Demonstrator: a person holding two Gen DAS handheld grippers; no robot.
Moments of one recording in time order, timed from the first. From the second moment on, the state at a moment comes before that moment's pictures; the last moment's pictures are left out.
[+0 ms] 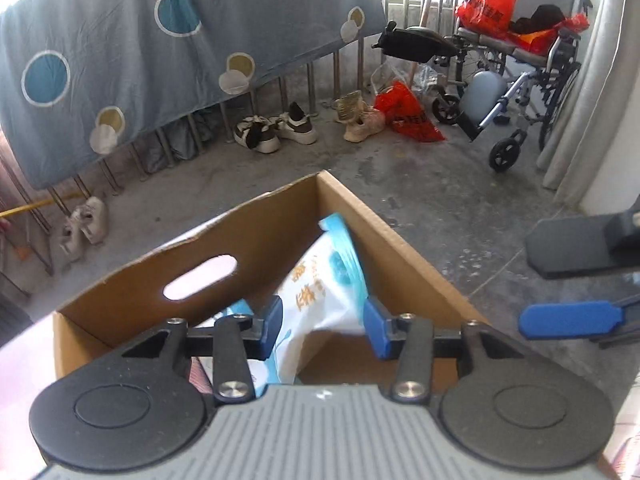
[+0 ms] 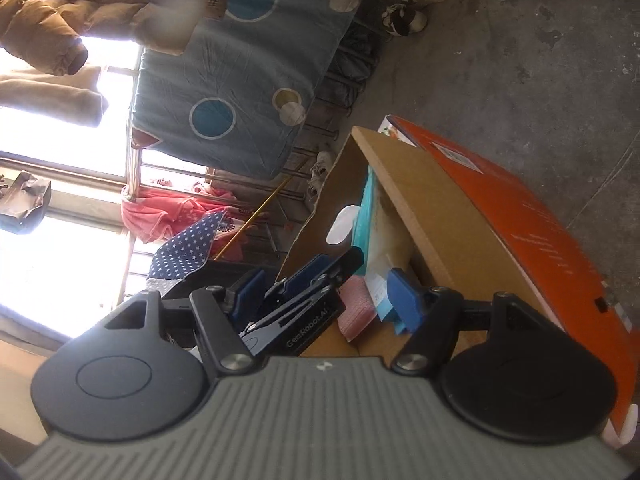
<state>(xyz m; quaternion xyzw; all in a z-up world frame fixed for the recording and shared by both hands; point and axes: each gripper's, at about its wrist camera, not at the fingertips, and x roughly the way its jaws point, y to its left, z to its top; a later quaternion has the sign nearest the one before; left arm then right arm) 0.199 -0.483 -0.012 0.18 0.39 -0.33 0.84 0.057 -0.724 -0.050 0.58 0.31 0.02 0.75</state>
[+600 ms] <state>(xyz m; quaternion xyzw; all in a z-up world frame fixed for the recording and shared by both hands) 0.167 -0.292 0.066 0.12 0.36 -0.24 0.89 0.083 -0.639 -0.034 0.49 0.37 0.02 0.78</state>
